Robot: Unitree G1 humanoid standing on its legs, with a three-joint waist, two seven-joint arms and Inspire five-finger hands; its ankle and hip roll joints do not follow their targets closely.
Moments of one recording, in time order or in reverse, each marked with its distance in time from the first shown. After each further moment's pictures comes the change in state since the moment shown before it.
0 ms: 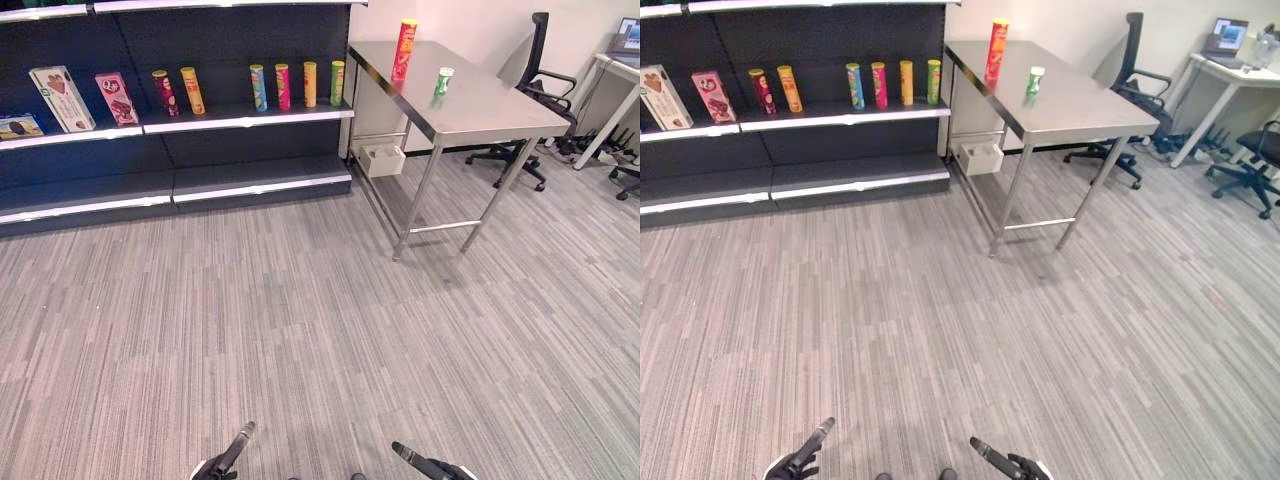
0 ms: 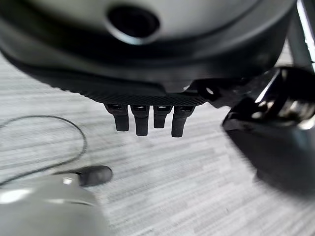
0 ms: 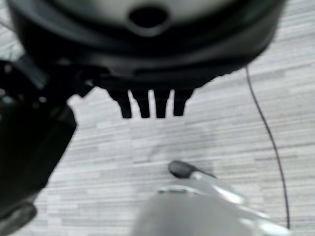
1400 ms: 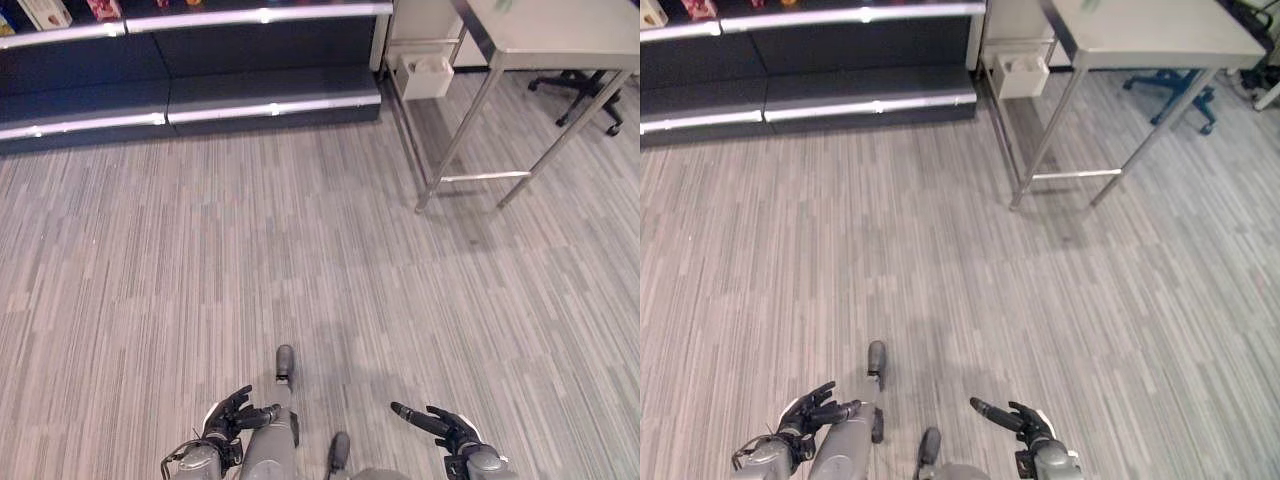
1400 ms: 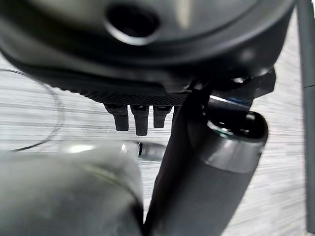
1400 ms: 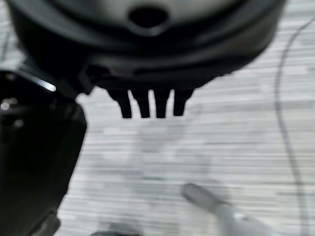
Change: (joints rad) left arm -0.070 -0.012 0.052 -0.095 -0.096 -0.024 -0.009; right arm -0.136 -0.042 0.011 -0.013 0.056 -0.011 0.002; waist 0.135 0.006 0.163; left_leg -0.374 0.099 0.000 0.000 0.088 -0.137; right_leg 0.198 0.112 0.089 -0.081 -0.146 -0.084
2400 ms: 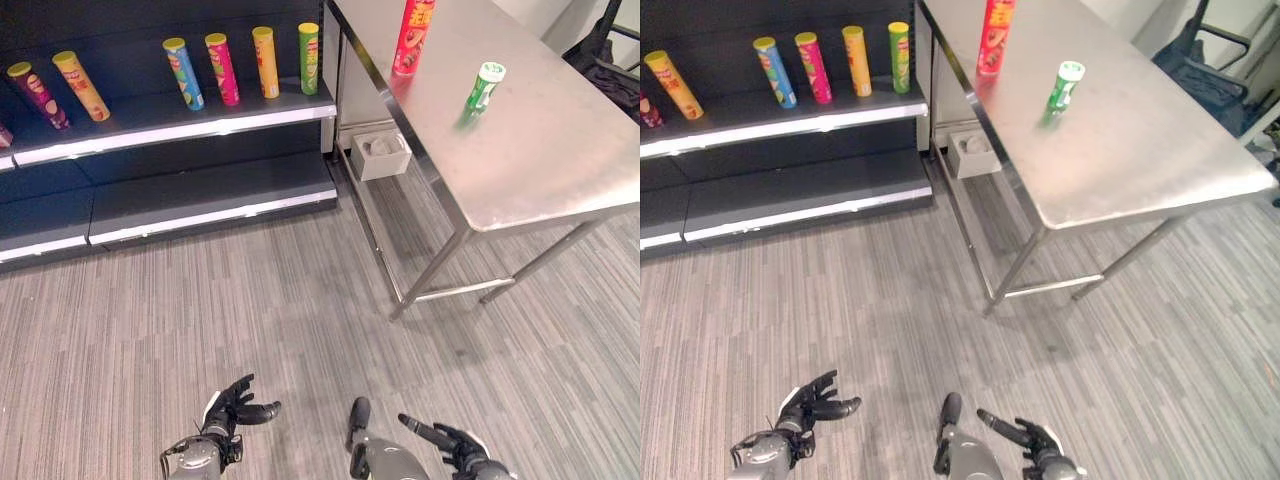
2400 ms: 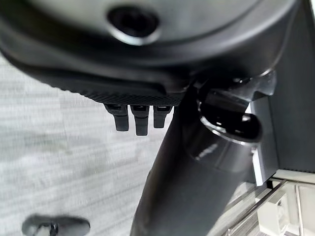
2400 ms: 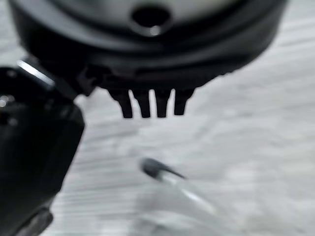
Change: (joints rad) left arm 0.028 0.017 -0.053 -0.172 0.043 0.004 0.015; right arm 0.044 -0.046 -0.037 -0.076 -0.036 0.006 0.021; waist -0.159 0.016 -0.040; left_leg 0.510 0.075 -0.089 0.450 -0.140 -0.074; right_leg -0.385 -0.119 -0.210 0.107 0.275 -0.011
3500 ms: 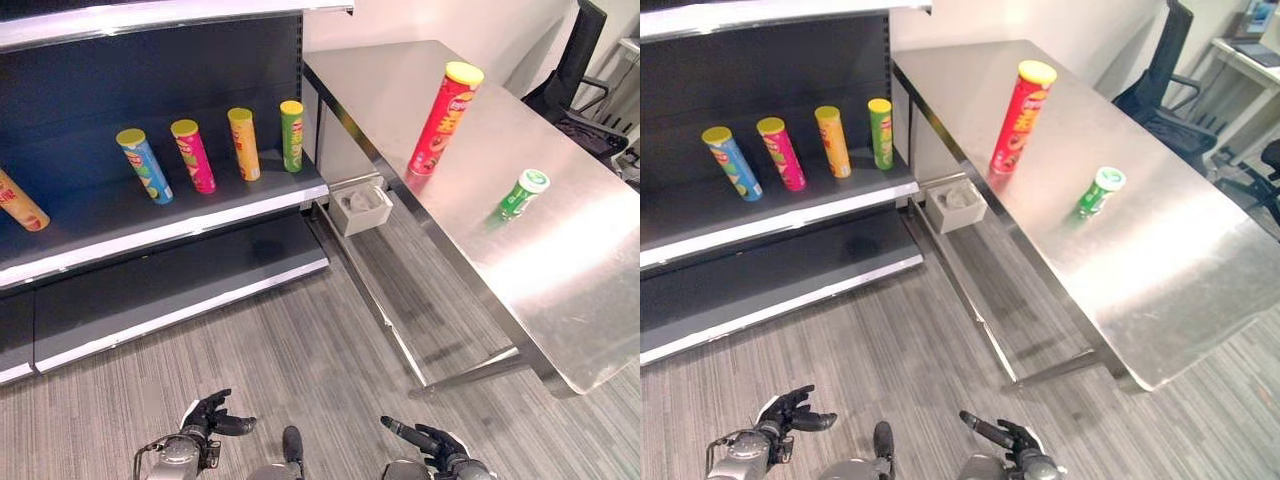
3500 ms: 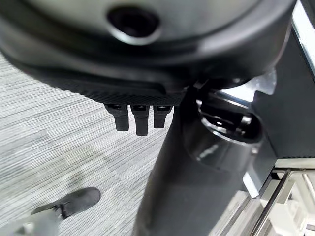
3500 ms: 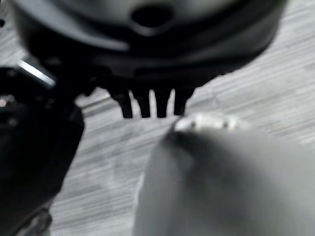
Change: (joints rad) left arm -0.075 0.091 -0.037 0.242 0.081 -0.001 0.010; right arm -0.019 0.102 0.035 0.120 -0.018 0.005 -0.007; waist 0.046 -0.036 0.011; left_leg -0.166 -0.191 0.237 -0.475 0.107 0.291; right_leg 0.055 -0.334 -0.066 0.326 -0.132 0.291
